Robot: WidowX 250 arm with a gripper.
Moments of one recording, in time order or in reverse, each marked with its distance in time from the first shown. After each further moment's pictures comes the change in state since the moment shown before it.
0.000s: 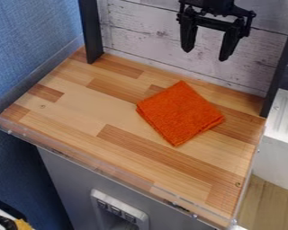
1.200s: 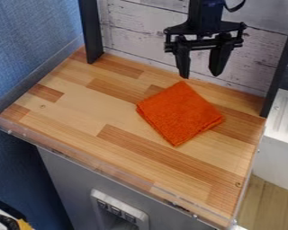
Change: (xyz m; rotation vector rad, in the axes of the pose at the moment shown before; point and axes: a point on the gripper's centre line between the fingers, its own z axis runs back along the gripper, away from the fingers) arm -0.036 -0.003 -0.011 -0.034 -0.113 0.661
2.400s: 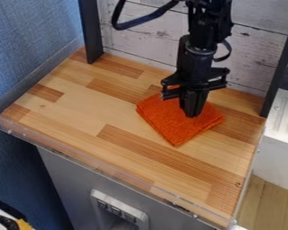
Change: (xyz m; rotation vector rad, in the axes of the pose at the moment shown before) arm -0.010 0.008 -0.068 0.049 0.021 0.186
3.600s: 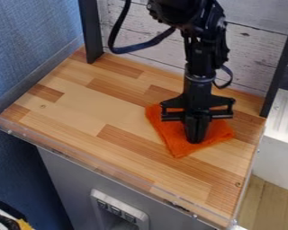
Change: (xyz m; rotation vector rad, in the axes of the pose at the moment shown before) arm -0.035 0.006 -0.024 -0.058 0.095 -0.340
